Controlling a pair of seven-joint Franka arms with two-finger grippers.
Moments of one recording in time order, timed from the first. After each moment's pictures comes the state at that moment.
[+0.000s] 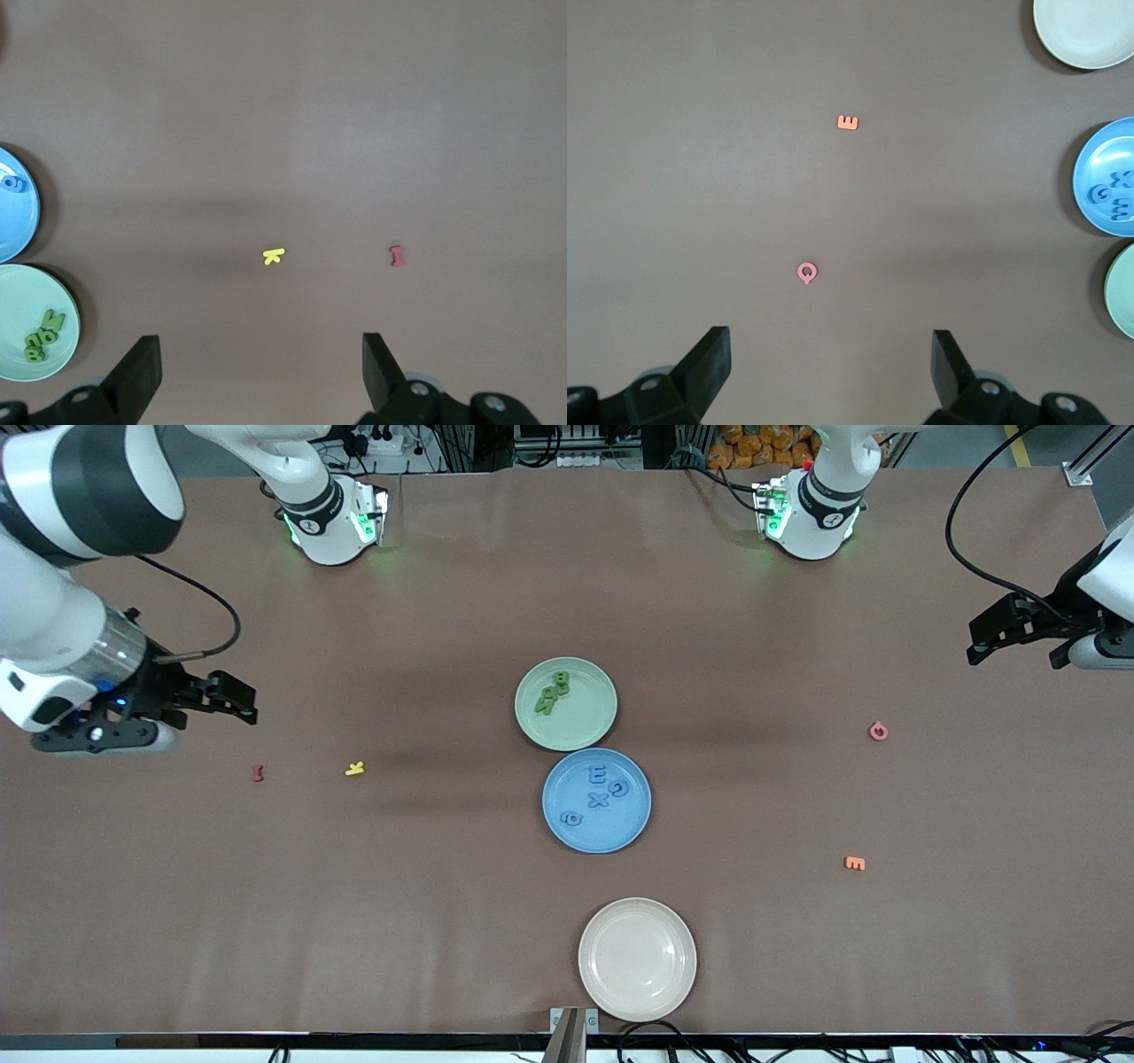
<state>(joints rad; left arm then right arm) 0.01 -0.06 -0.06 -1.65 0.00 1.65 0.02 -0.02 0.11 0.15 -1.60 0.02 1.72 0.09</state>
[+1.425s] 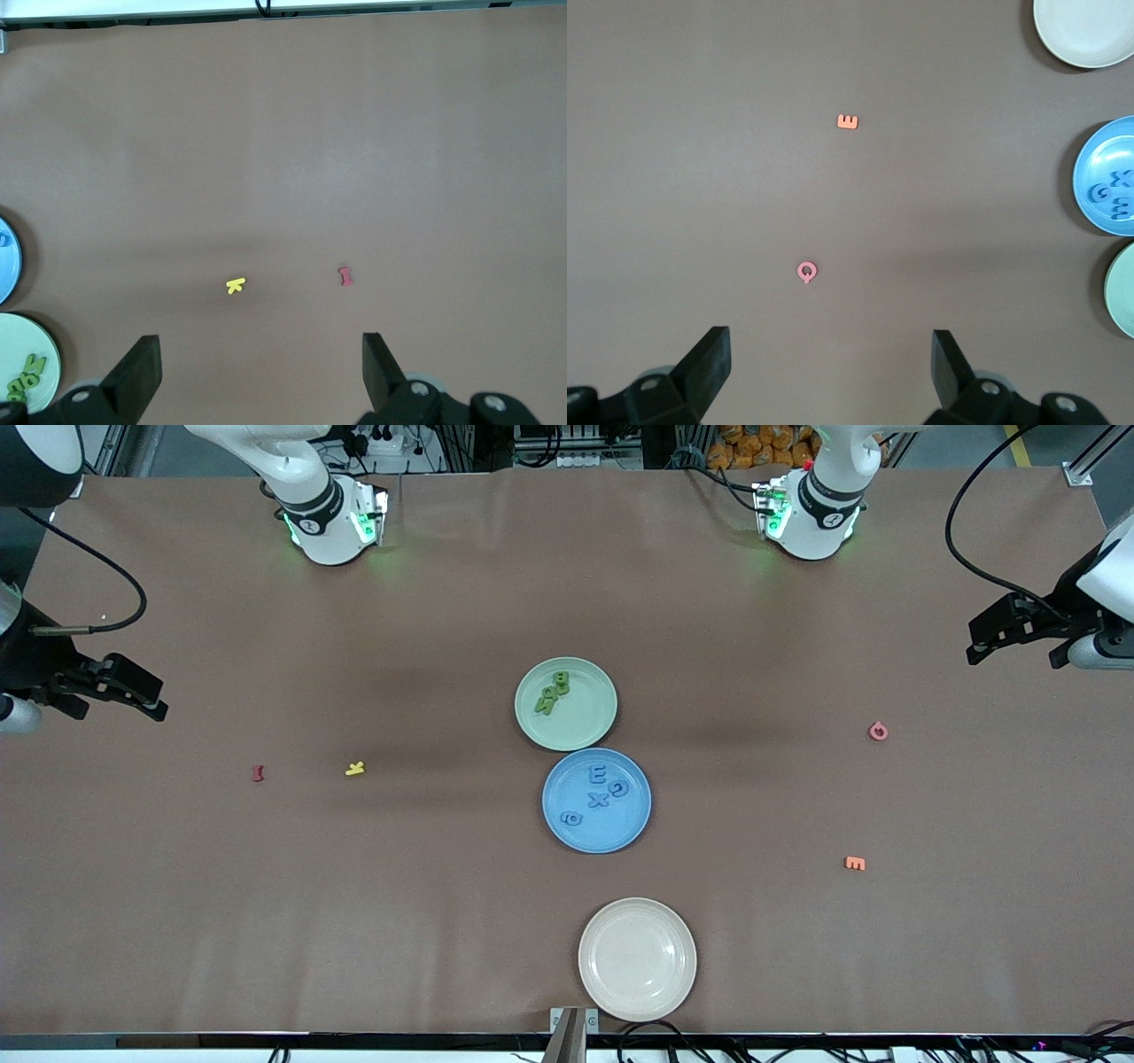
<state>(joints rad) 0.01 -0.06 -0.06 -1.65 0.00 1.65 0.02 -0.01 0.09 0.05 -1.49 0.00 1.68 0.08</state>
